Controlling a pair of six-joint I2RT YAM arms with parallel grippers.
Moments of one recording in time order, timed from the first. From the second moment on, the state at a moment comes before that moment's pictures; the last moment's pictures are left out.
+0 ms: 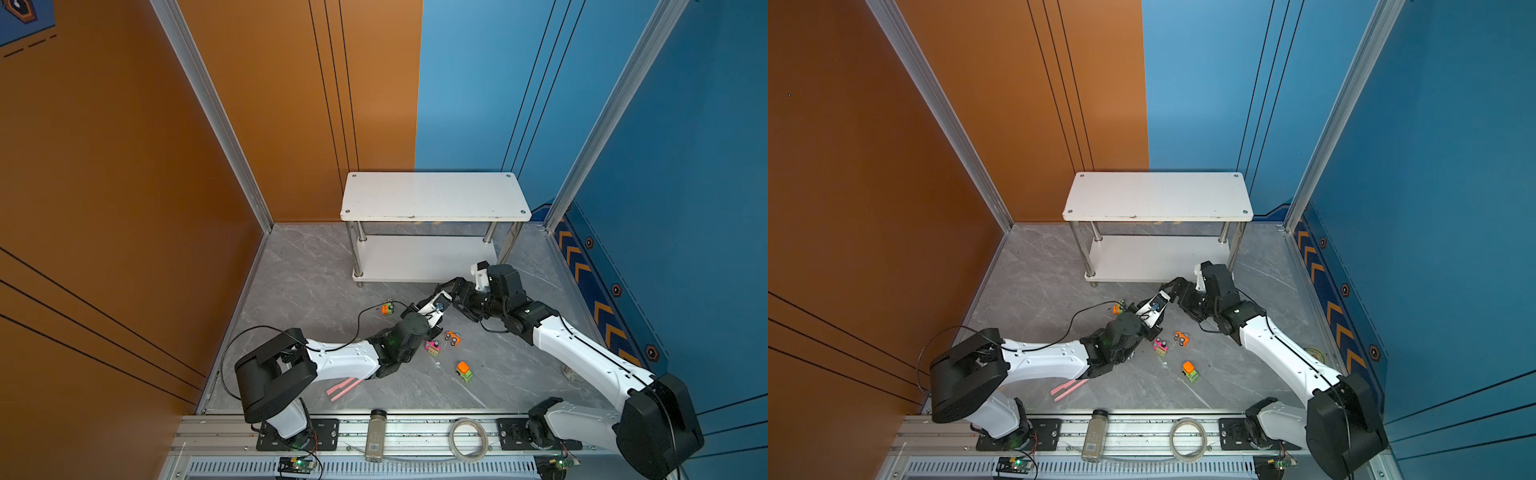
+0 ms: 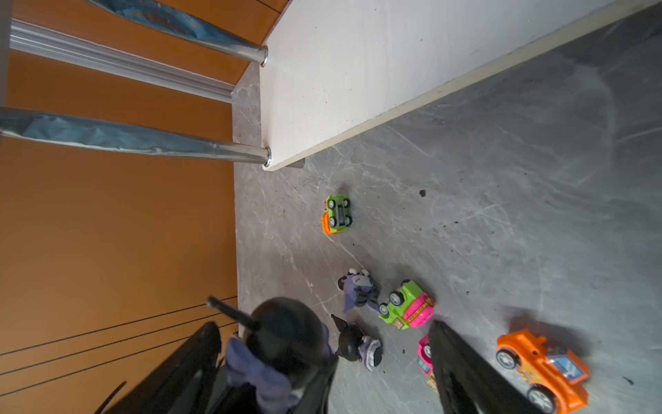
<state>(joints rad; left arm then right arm) -1.07 1.60 0.75 0.61 -0.50 0.20 0.44 1.23 0.80 -0.17 -0.41 0.97</state>
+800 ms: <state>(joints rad) -1.12 1.60 0.74 0.61 -0.53 0.39 0.45 1.27 0.90 -0.30 -0.47 0.92</state>
